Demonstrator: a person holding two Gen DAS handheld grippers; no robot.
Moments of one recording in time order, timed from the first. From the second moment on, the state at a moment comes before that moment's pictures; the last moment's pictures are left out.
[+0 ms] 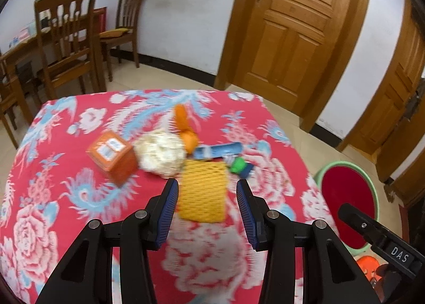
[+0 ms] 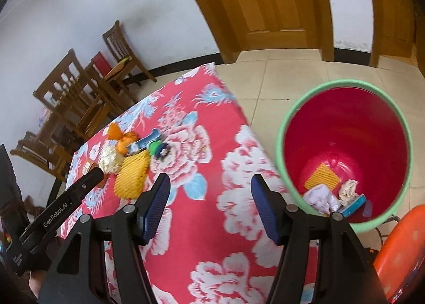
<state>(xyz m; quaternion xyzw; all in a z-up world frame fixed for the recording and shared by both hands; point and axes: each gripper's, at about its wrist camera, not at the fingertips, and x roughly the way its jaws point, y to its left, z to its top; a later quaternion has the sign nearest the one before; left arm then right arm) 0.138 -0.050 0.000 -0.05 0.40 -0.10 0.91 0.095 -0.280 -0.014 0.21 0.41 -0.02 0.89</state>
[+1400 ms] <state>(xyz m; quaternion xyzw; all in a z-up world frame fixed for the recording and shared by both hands) 0.203 0.033 -0.053 -0.04 0.42 -0.06 0.90 0.236 -0.183 -0.072 0.04 0.47 0.06 0.88</state>
